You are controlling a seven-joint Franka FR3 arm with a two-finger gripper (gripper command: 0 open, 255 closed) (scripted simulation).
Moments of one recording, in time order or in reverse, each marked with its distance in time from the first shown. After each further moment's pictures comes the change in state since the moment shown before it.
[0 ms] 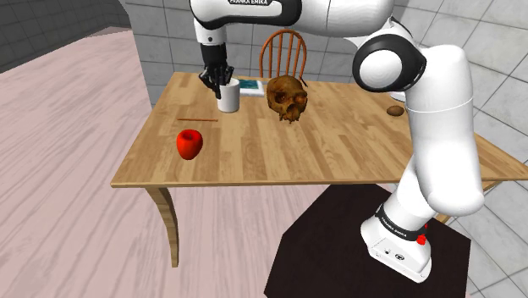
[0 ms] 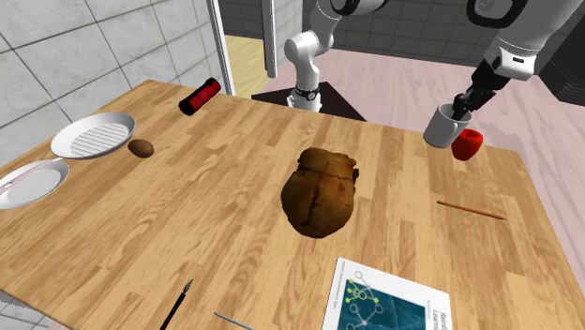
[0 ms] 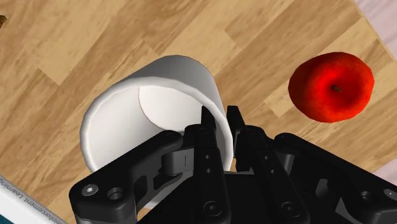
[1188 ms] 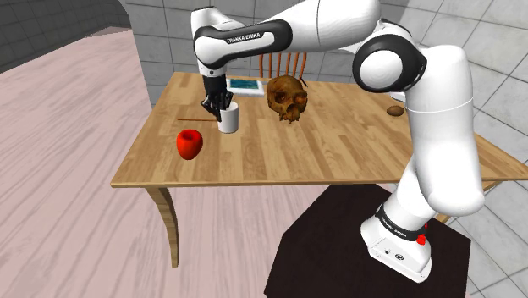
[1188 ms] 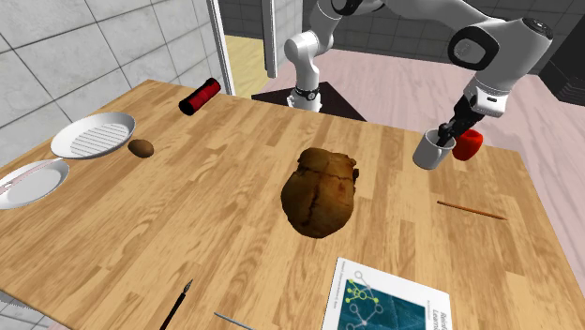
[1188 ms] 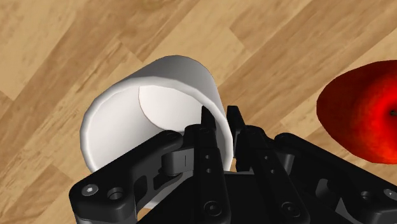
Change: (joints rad) arm 0.007 0.001 0.002 -0.237 0.000 0.238 0.005
